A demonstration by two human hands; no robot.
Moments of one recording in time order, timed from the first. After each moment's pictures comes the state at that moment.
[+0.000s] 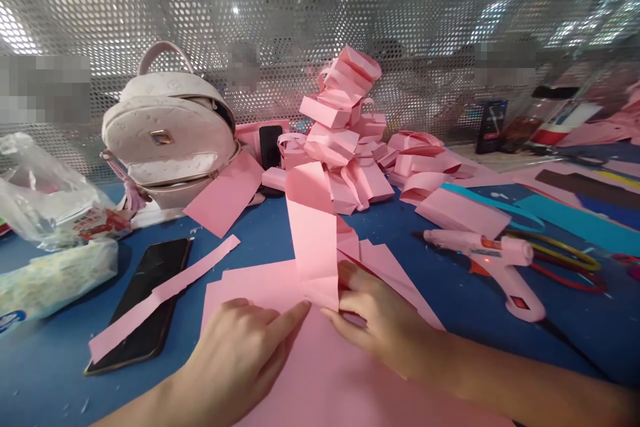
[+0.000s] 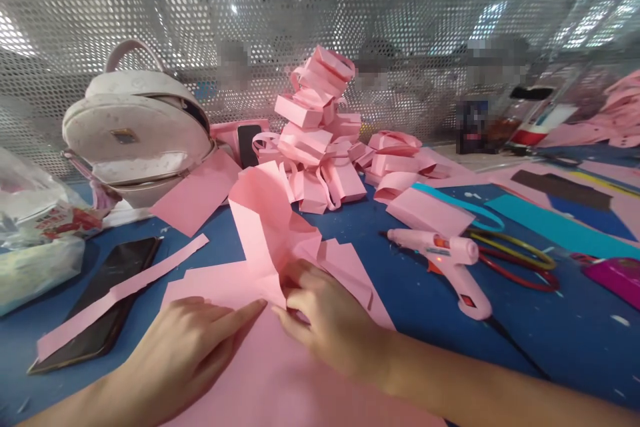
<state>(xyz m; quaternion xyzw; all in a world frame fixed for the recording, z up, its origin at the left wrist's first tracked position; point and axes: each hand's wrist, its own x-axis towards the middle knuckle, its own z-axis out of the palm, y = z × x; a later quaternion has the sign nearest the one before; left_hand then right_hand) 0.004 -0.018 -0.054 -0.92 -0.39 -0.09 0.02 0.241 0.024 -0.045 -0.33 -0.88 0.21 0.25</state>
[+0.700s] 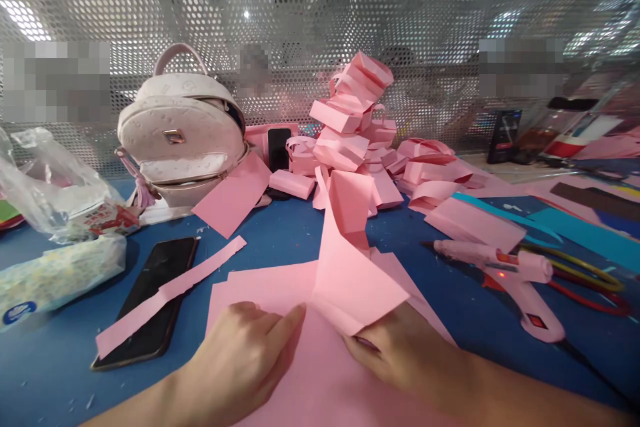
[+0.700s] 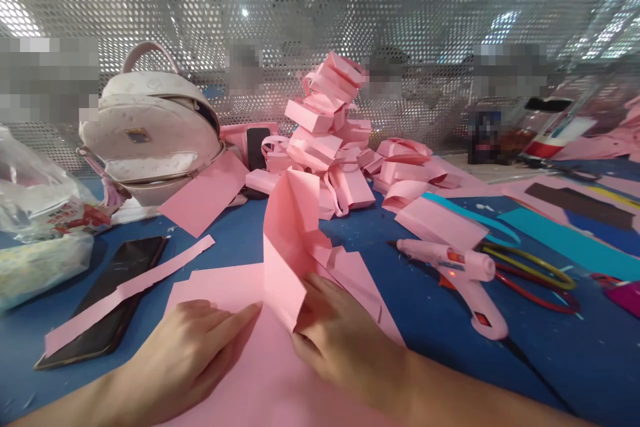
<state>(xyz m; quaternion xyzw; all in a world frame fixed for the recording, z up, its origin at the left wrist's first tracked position) -0.002 -0.016 -0.059 -0.92 -0.36 -0.15 0.04 0.243 0.020 -0.040 -0.30 -0.91 0.16 0.24</state>
